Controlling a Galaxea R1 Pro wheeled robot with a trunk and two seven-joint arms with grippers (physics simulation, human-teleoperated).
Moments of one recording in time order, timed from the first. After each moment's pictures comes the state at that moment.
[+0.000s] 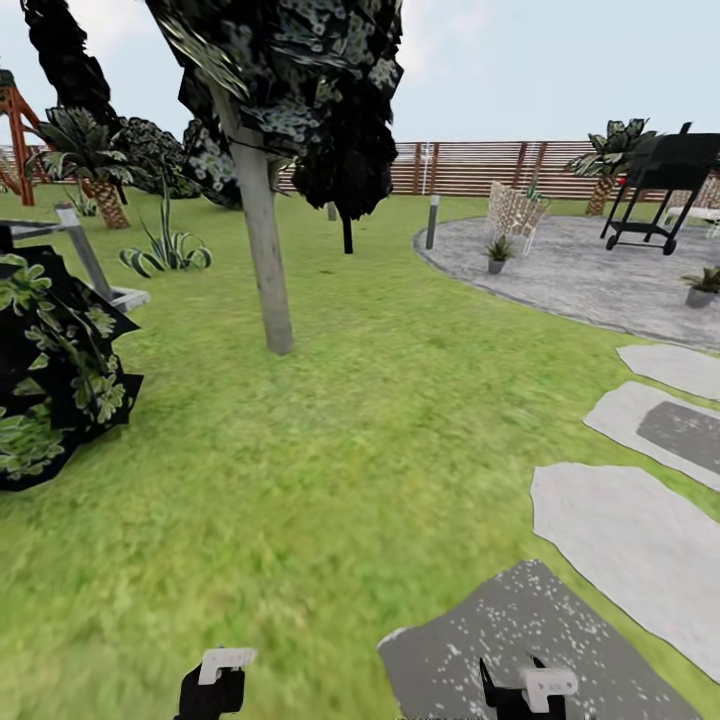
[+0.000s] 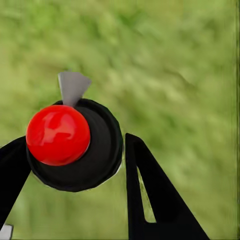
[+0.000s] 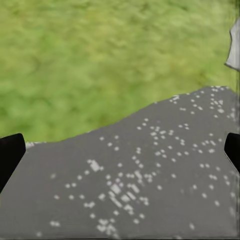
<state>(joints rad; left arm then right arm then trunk) -0.42 0.02 -0.01 -0.16 0.03 -0.38 0.01 -0.20 -0.06 0.00 -0.45 0.00 -0.56 0.00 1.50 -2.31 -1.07</state>
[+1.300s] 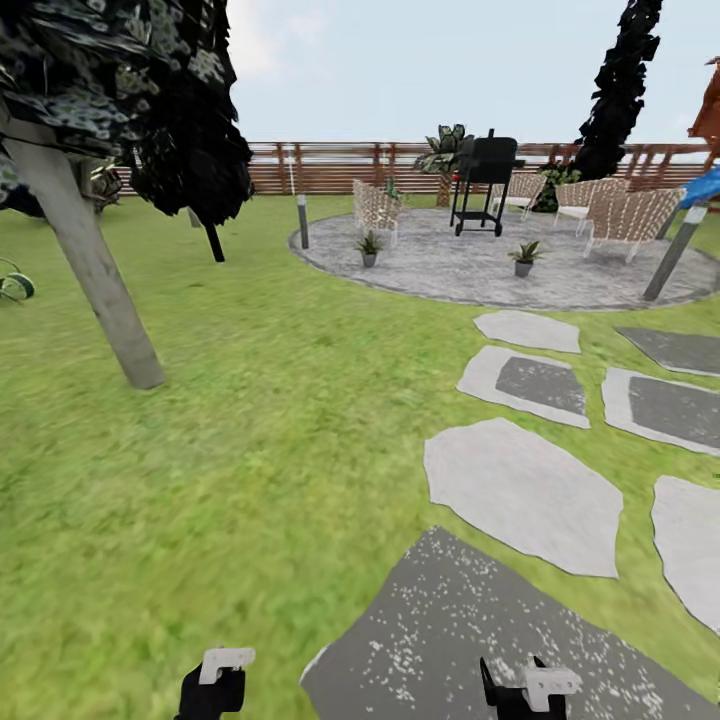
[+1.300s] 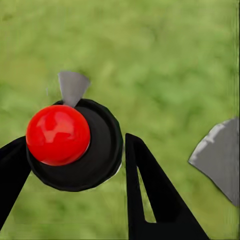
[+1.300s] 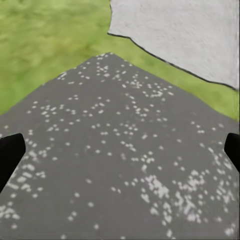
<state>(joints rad) -0.42 0.02 -0.01 -0.16 0.03 -0.37 0.01 -0.20 -0.06 0.00 -0.46 0.00 -0.56 0.00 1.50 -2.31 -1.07</state>
